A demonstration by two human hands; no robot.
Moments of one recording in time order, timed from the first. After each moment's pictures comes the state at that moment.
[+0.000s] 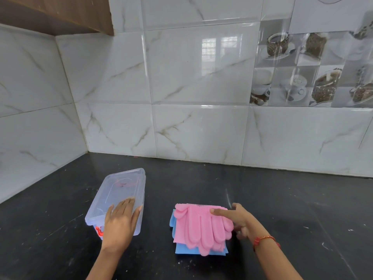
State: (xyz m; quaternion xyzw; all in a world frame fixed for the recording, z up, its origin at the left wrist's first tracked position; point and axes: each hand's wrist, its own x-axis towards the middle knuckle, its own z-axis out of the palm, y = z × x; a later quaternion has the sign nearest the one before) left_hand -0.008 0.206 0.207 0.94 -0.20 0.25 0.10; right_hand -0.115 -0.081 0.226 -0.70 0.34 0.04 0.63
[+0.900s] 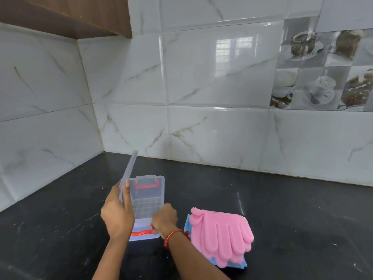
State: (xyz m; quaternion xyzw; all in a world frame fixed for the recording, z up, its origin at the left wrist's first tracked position) left_hand -0.020 0.201 0.276 0.80 0.02 0.32 0.51; right_hand -0.005 0.119 0.230 -0.80 0.27 0.02 0.53
